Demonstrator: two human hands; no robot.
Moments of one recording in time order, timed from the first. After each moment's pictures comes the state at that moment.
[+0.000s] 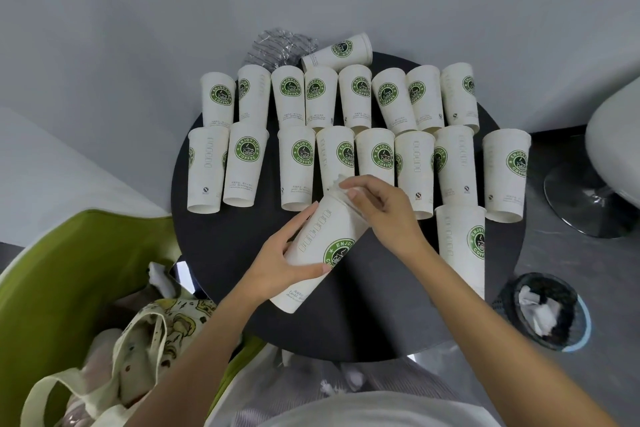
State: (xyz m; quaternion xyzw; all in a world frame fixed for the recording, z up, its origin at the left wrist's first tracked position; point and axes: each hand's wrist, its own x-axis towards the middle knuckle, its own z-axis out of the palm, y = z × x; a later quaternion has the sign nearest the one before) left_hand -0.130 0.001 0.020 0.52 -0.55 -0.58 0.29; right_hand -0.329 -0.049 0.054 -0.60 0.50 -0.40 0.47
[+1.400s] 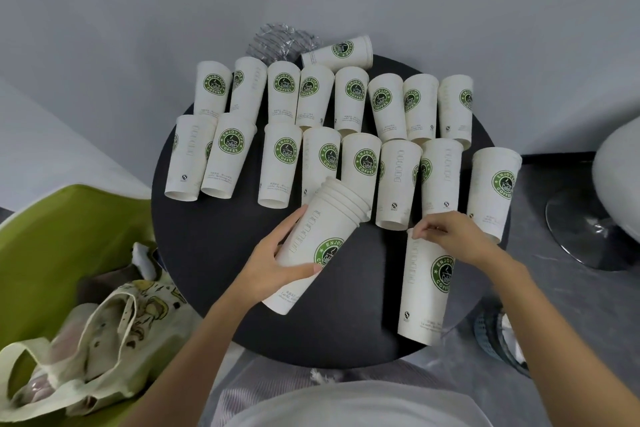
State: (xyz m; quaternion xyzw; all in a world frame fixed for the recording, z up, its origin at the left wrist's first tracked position) left_hand -0.181 0.005 0.006 0.57 -0.50 -0.57 0.32; right_hand -0.500 -0.084 0.016 -0.69 0.59 -0.07 0.43
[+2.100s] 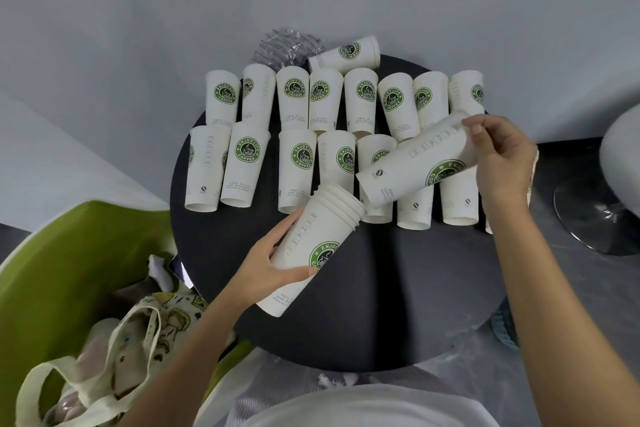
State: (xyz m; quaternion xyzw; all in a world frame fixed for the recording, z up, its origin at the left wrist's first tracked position) left_hand -0.129 0.001 0.019 0.56 -0.52 -0.57 0.30; right_hand -0.440 -0.120 0.091 -0.50 0.56 -0.58 0.31
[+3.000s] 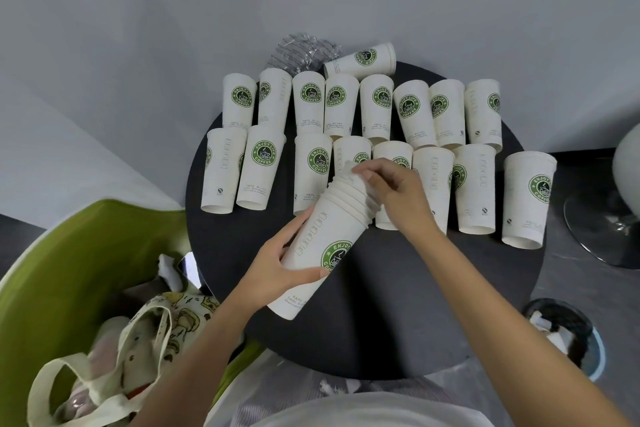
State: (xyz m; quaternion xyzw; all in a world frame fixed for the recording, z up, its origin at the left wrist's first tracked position) left_hand -0.119 0.000 0.030 0.54 -0.52 -0.57 0.33; right_hand -0.322 -0.100 0.062 -0.59 0.48 -0.43 0.49
